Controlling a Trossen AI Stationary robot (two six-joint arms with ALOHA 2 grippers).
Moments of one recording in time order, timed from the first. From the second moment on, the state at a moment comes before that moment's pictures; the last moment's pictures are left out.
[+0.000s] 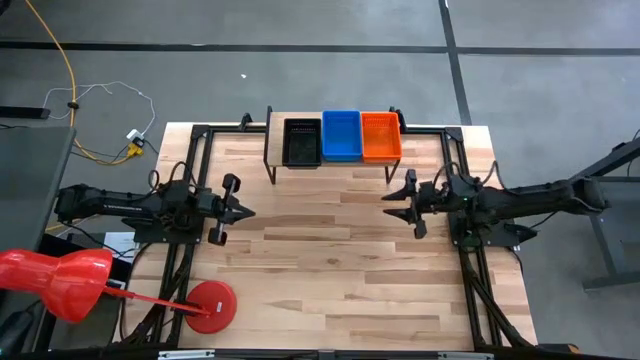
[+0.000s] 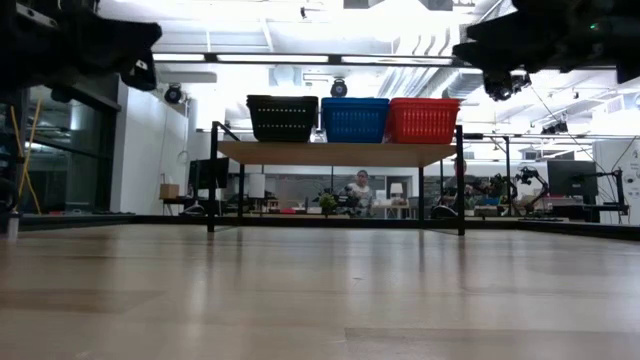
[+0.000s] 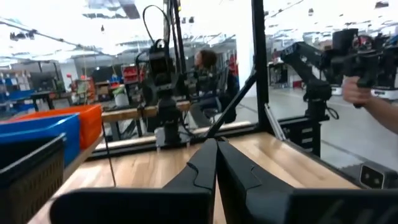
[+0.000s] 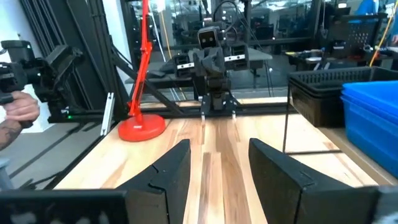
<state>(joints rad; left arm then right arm) 0.14 0.36 0.01 0.49 0.20 0.10 -0.03 0.68 0.24 0.45 -0.11 0.05</state>
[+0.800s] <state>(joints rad) 0.14 0.35 0.01 0.36 0.20 0.08 -0.03 0.01 0.05 0.06 -0.11 0.09</state>
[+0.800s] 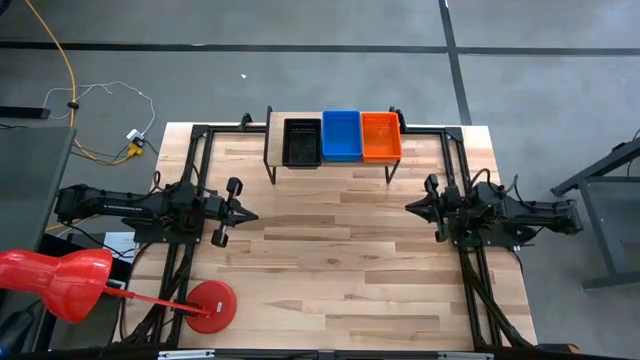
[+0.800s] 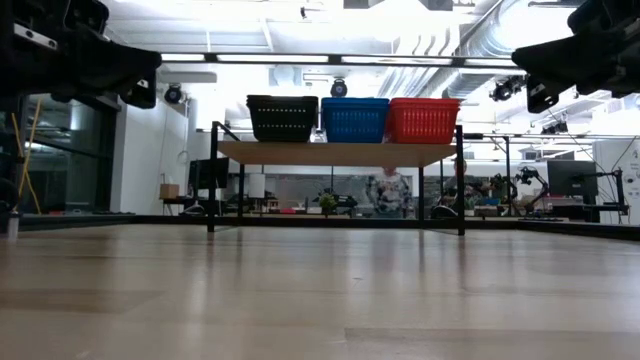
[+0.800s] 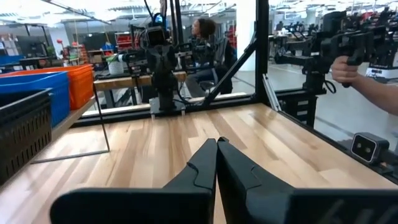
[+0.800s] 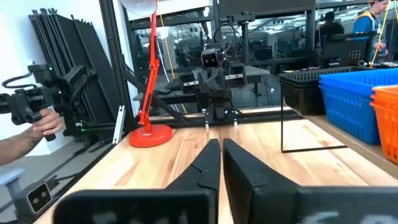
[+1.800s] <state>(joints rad) 0.14 0.35 0.01 0.35 0.20 0.08 0.02 0.03 0.01 0.01 -0.03 0.00</state>
